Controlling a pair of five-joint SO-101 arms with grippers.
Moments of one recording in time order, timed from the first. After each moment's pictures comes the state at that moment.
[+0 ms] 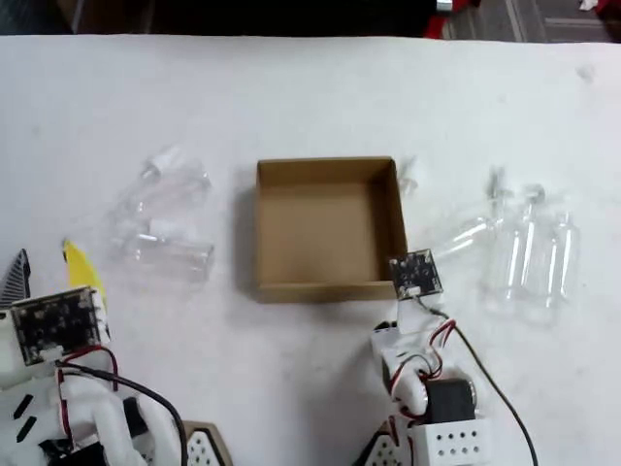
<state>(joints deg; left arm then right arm) -32.0 -105.0 60.0 66.1 -17.0 -9.1 -103.2 96.4 72.8 8.0</state>
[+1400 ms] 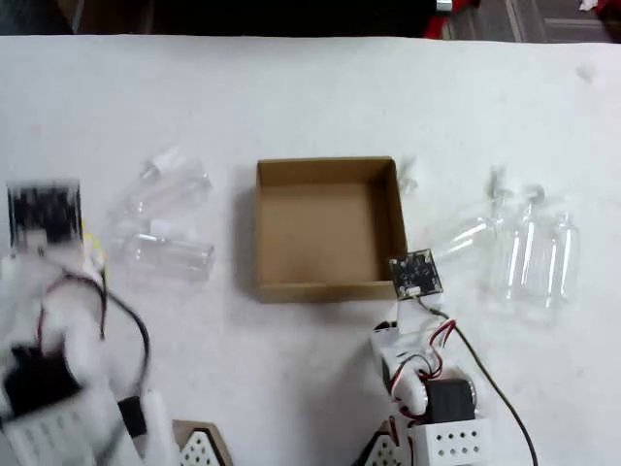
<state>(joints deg) -28.4 -69.5 48.3 68.1 -16.3 -9.1 -103.2 96.4 72.8 8.0</state>
